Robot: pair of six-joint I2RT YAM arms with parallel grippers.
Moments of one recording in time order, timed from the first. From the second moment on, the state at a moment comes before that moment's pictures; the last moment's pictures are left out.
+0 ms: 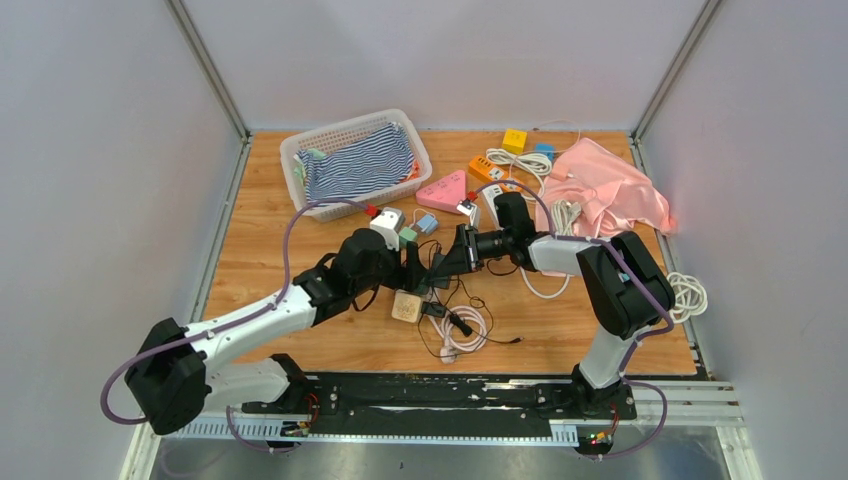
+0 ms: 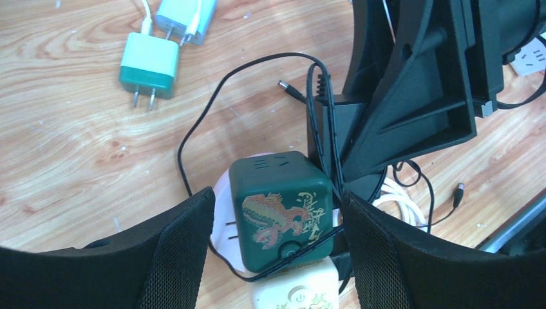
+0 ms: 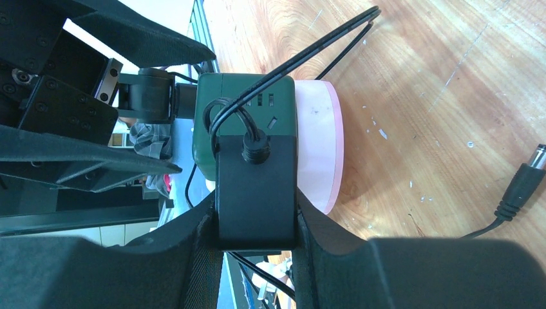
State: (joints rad) left arm -0.78 1.13 0.65 -0.04 -0.11 -0.41; right arm 0.46 1.74 0.84 0.26 -1.07 0.53
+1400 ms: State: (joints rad) left arm -0.78 1.20 0.64 -0.04 0.01 -0.40; right arm 0.46 1.74 0.85 0.25 -1.07 0.53
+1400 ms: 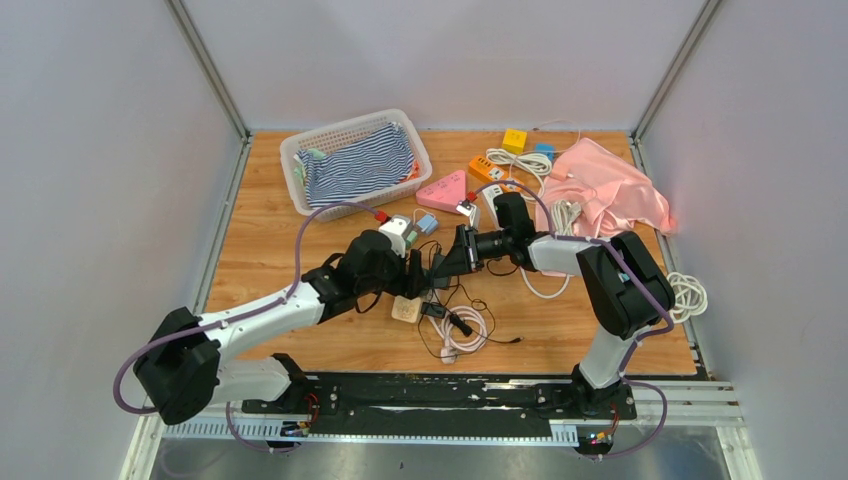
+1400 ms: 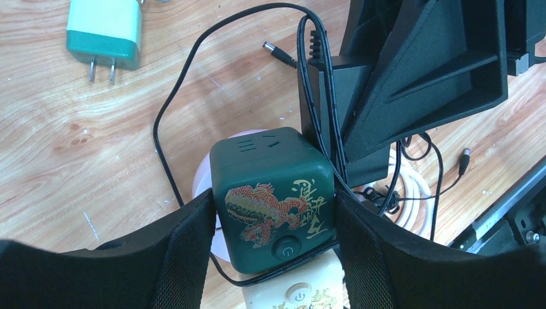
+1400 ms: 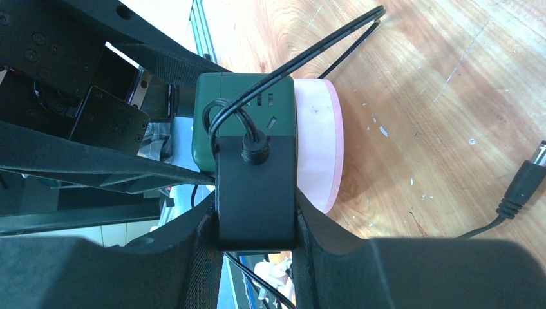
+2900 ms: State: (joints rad) left arm -0.79 1.10 0.54 0.02 -0.06 -0.44; right arm 0.48 1.81 0.89 0.26 -1.17 0.49
